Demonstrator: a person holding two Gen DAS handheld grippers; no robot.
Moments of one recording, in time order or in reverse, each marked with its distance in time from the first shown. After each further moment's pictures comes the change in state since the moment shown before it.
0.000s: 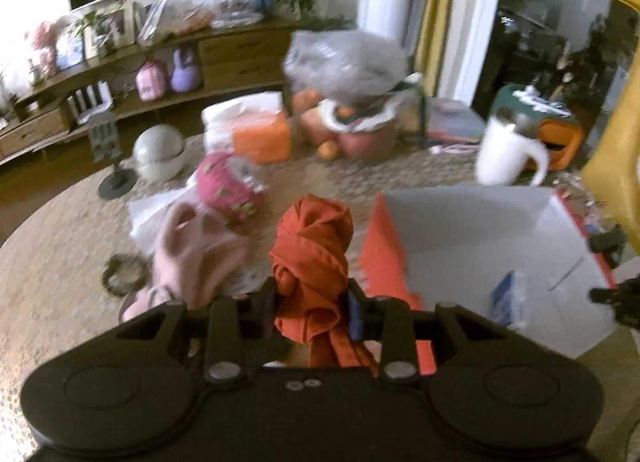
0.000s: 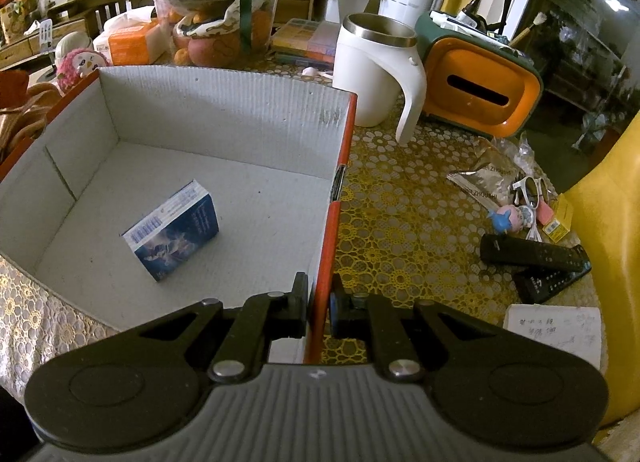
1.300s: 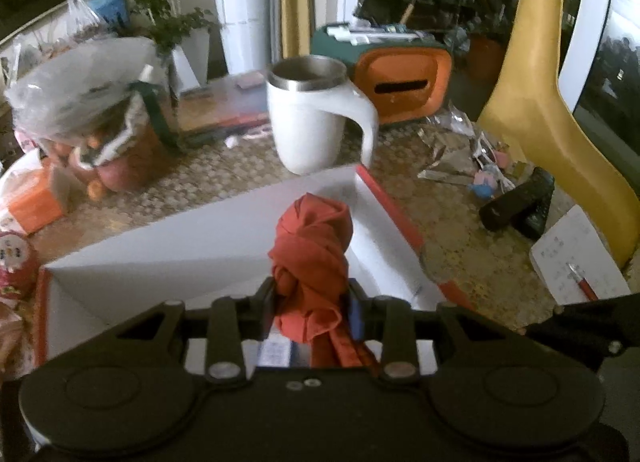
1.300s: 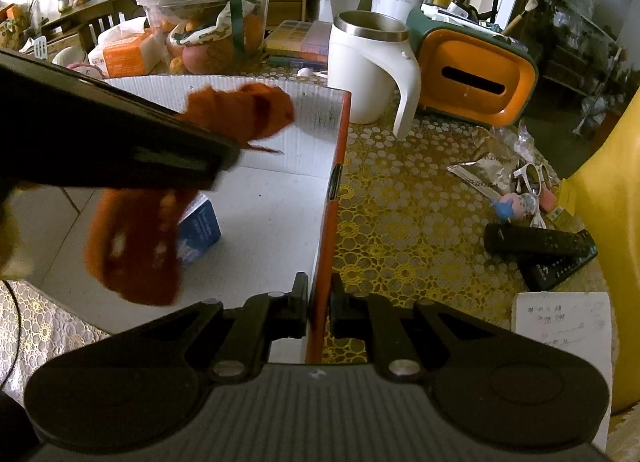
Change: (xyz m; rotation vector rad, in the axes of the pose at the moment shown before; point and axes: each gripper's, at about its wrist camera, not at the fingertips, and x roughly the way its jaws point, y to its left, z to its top) left arm 0.098 -0.245 0.018 0.254 0.062 -0.174; right arm -0.002 0.005 0.003 0.049 0.006 0.009
